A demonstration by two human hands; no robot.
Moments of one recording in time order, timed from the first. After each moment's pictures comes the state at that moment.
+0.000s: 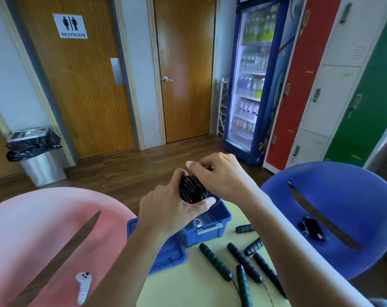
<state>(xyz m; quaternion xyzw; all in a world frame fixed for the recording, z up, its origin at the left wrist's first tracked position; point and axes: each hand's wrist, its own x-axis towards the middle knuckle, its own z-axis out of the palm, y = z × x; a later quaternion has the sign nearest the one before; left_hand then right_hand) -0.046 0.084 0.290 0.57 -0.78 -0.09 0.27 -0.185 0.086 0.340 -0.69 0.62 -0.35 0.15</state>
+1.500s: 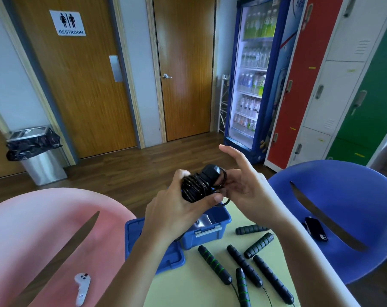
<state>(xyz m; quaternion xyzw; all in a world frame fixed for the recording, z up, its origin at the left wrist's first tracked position) -0.066 0.078 0.288 0.55 -0.73 -0.23 0.32 -0.246 0.095 0.298 -0.71 0.47 -0.46 0.24</state>
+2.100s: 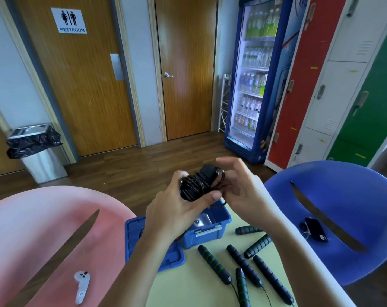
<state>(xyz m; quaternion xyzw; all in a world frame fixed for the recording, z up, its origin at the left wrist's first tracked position) -0.066 0.074 0.281 0.56 -0.72 -0.24 0.34 -0.241 0.082 0.282 -0.69 0.48 -0.48 0.24</state>
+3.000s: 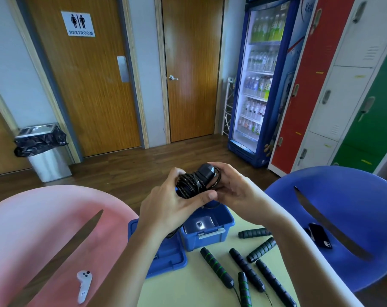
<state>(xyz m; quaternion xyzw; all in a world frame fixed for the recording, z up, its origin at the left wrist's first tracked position) -0.049 0.065 0.287 0.56 -0.72 -0.22 0.35 -0.232 0.079 0.293 -0.72 0.44 -0.41 0.34</state>
